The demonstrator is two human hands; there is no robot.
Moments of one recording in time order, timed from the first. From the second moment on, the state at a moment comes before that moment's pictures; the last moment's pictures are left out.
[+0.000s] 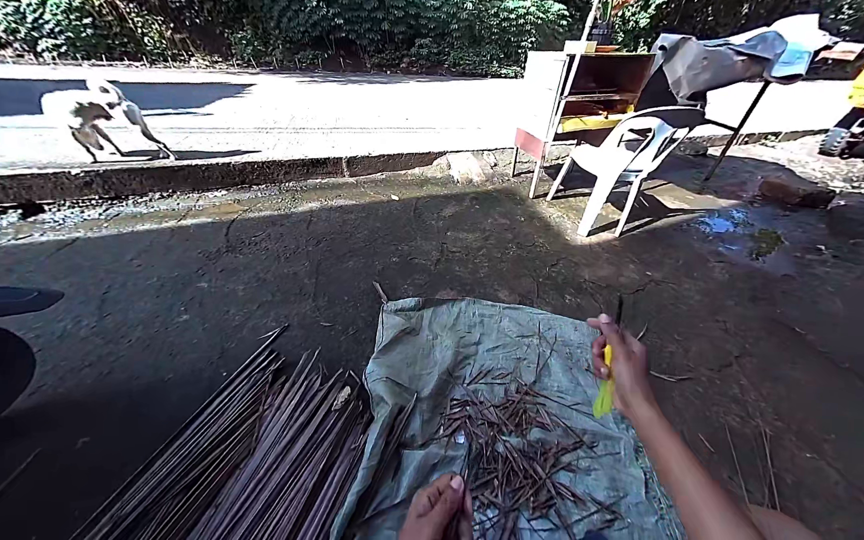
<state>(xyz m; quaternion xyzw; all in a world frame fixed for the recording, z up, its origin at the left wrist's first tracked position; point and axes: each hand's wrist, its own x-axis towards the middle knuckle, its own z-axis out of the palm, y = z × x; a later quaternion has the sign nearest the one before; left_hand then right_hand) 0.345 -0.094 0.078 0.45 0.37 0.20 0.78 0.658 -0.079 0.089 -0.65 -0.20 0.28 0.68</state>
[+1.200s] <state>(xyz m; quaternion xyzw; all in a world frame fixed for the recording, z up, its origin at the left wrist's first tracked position) 0.362 -0.088 0.075 0.34 0.43 0.19 0.81 0.520 -0.111 0.087 -0.69 -0.65 0.31 0.01</state>
